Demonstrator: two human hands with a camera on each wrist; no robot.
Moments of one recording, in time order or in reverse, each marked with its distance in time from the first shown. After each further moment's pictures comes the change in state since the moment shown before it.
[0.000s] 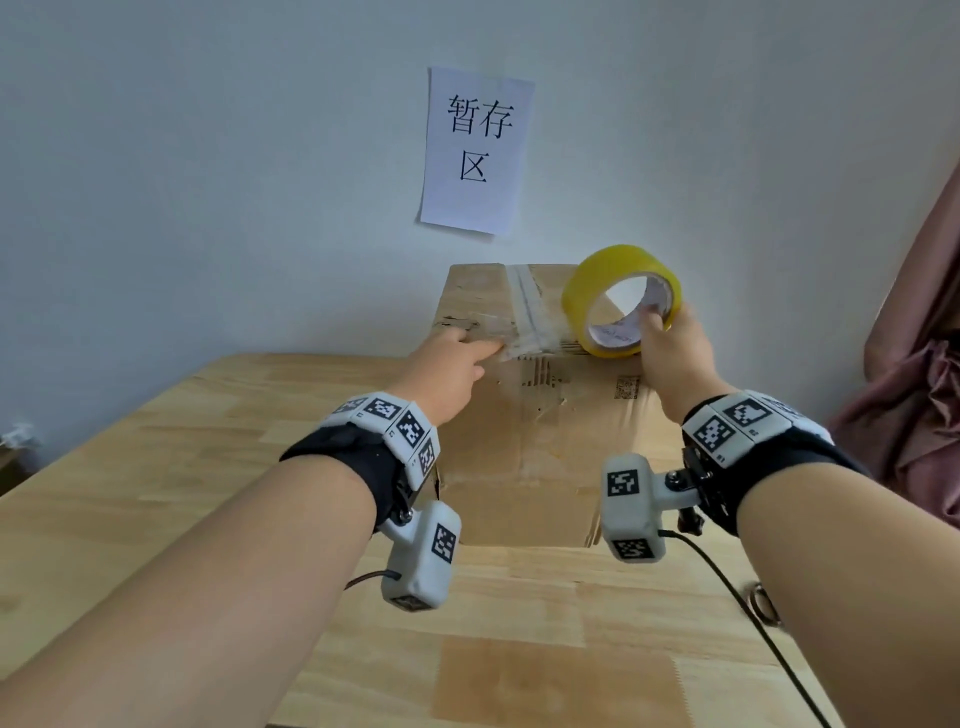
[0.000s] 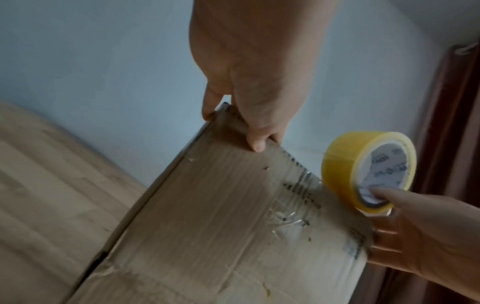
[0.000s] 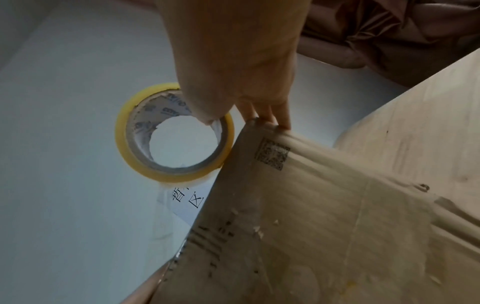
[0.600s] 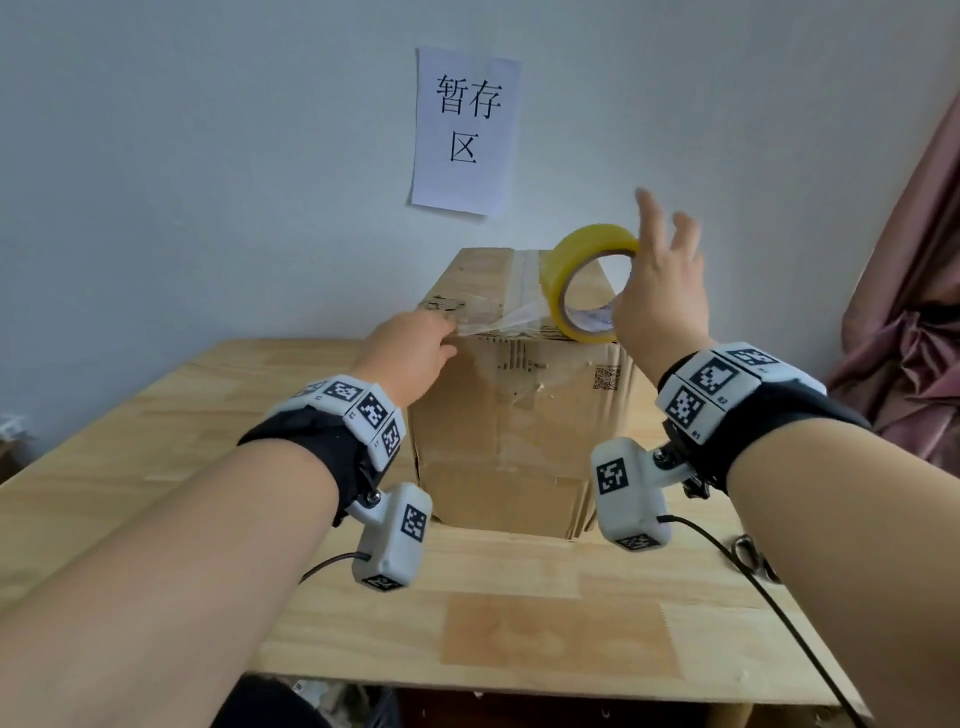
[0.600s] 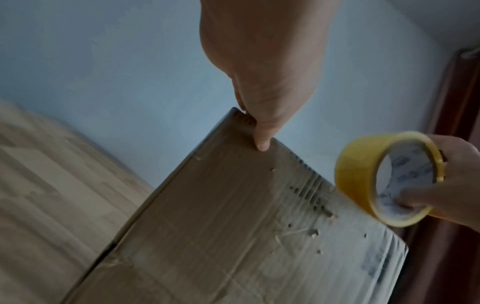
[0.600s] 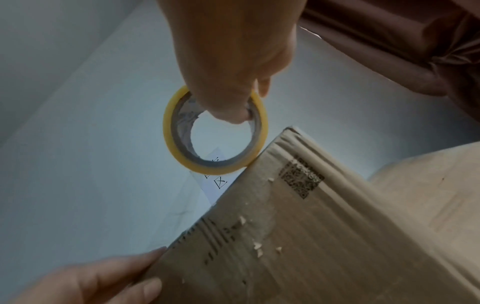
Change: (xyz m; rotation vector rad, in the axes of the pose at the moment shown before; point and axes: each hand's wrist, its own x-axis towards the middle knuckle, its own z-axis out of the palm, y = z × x) left_hand -0.029 -0.015 -0.018 0.127 0.122 0.053; right_hand -0.046 -0.043 -0.014 -0.504 0.111 -0.414
